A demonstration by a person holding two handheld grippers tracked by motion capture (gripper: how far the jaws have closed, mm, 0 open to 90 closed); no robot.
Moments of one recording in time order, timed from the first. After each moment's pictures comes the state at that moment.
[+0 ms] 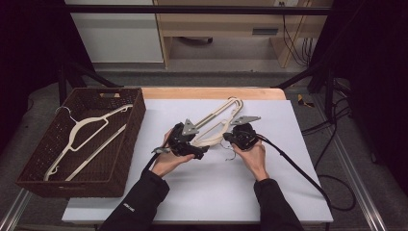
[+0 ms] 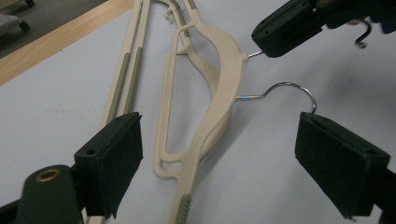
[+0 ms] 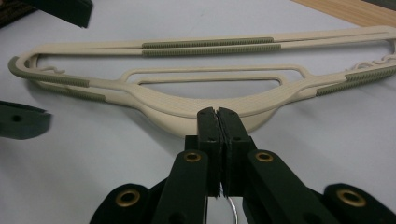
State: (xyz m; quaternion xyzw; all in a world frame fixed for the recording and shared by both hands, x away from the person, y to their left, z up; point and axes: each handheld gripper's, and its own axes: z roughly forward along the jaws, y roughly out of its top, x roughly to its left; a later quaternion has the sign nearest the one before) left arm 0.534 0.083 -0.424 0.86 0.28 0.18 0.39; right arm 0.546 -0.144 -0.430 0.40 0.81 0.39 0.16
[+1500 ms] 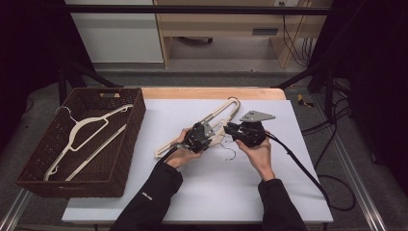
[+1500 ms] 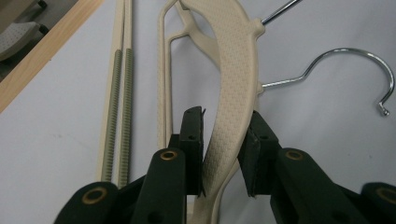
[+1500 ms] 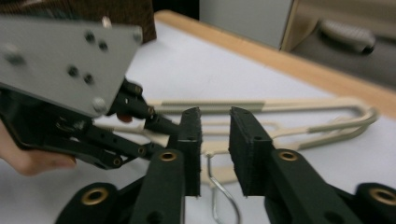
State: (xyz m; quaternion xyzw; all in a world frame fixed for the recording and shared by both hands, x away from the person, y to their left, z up) left arm 0.556 0.045 -0.444 0.90 0.23 0.24 0.30; right arm 0.527 -0.163 -0.388 0.35 0.77 0.49 0.21
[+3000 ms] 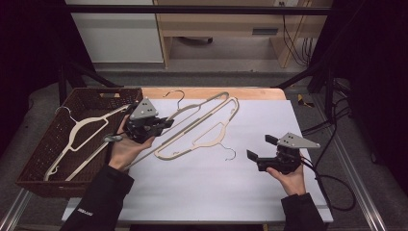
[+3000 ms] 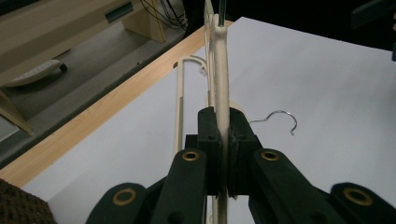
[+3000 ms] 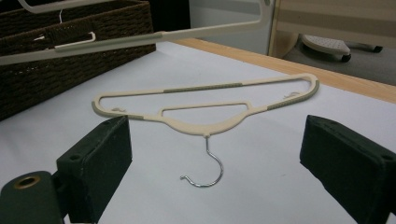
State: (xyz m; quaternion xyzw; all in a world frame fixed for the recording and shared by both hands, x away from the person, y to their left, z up) left arm 0.486 0.182 -0.296 0.83 0.25 0.22 0.44; right arm 0.448 -0.233 -0.393 0.37 0.73 0.53 0.22
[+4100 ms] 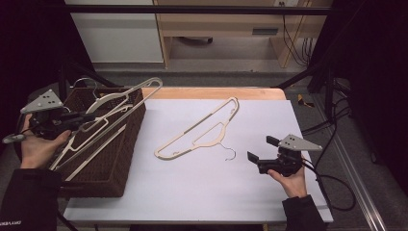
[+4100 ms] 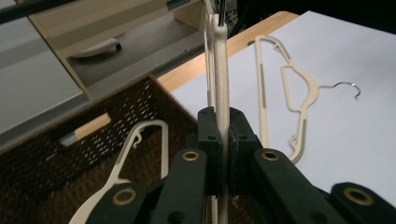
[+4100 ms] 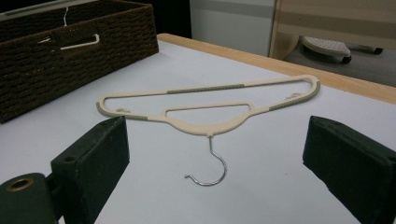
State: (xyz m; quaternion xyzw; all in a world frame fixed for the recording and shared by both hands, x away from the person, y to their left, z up) left arm 0.480 0.376 -0.278 0.80 0.34 0.25 0.43; right arm 0.442 -0.234 -0.391 0.37 0.74 0.53 0.22
